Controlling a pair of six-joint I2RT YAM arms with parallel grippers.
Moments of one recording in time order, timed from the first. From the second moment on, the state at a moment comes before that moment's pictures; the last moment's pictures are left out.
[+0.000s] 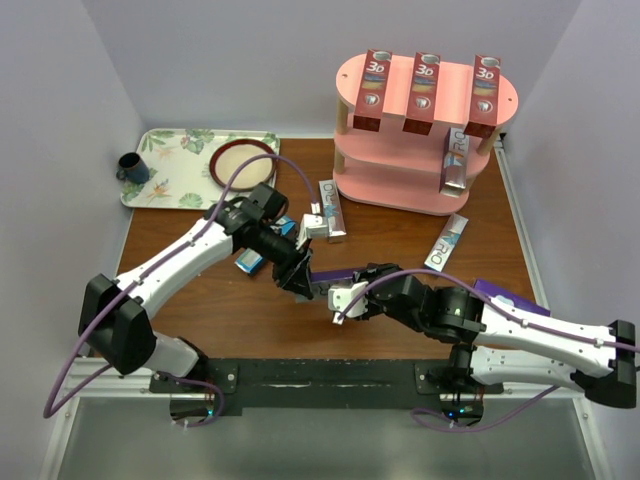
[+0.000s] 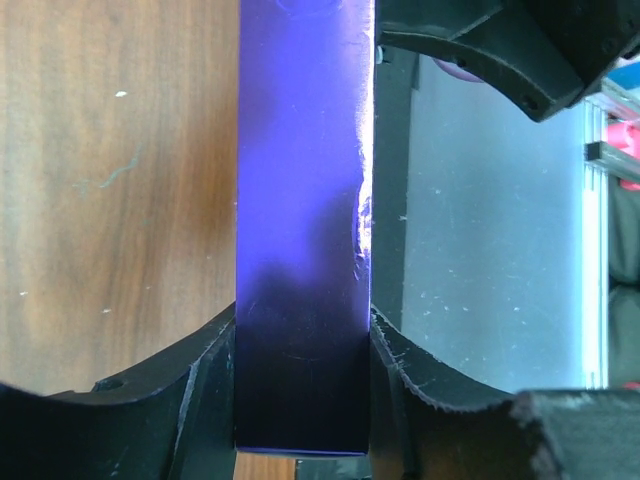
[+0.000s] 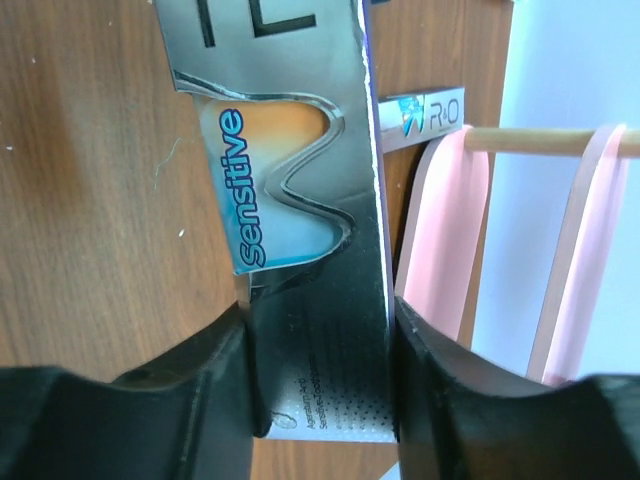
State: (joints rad) left arm -0.60 1.43 1.18 -0.88 0.96 0.38; right arm 1.21 0.91 0.81 -0.58 0.42 -0.77
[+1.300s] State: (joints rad) left arm -0.60 0.59 0.64 -0.02 -0.54 0.01; right arm 0.99 1.19 1.05 -0.55 0.78 0.26
